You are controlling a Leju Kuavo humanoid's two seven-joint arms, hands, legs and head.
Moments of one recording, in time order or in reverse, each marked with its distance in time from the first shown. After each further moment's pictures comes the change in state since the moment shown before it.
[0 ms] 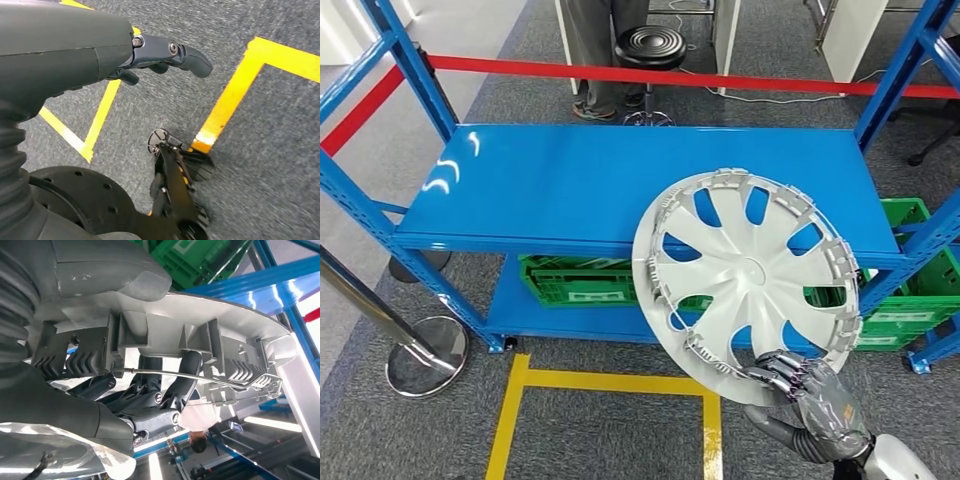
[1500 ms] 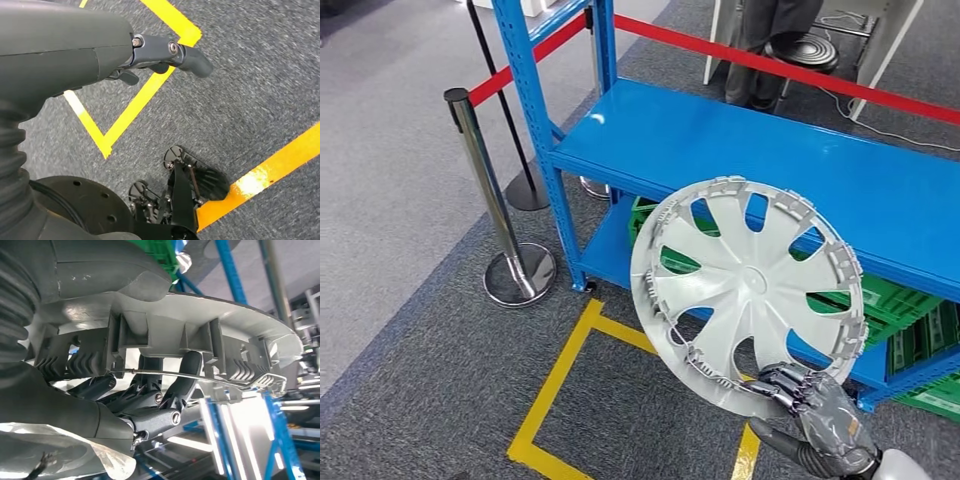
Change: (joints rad) left arm 0.000 -0.014 -0.020 0.001 -0.026 0.021 -0.005; right arm 0.041 -0.038 0.010 -0.030 0.046 -0.033 0.029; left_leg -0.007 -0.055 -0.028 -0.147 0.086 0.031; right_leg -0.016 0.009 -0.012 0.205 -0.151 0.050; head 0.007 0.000
